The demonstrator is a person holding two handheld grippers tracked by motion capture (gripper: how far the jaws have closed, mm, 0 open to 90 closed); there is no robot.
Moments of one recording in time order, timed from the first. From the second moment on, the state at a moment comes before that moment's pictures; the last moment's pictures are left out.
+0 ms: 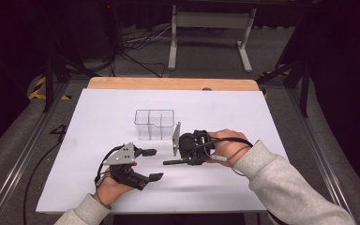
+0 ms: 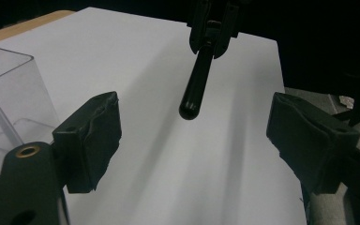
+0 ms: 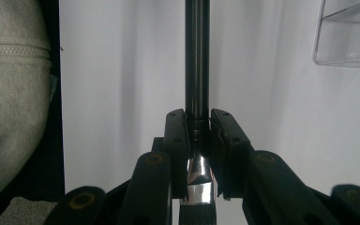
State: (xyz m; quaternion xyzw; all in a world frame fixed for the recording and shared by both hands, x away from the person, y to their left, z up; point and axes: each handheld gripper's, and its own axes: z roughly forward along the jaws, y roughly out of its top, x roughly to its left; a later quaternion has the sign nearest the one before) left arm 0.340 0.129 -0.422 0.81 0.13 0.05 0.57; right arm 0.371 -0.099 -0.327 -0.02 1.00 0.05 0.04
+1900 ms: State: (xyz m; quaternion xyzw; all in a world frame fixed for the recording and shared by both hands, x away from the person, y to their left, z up) left arm 0.347 0.105 -0.433 0.86 0.06 0.01 0.50; right arm 0.364 -0.075 -0.339 -0.06 1.00 0.02 0.02
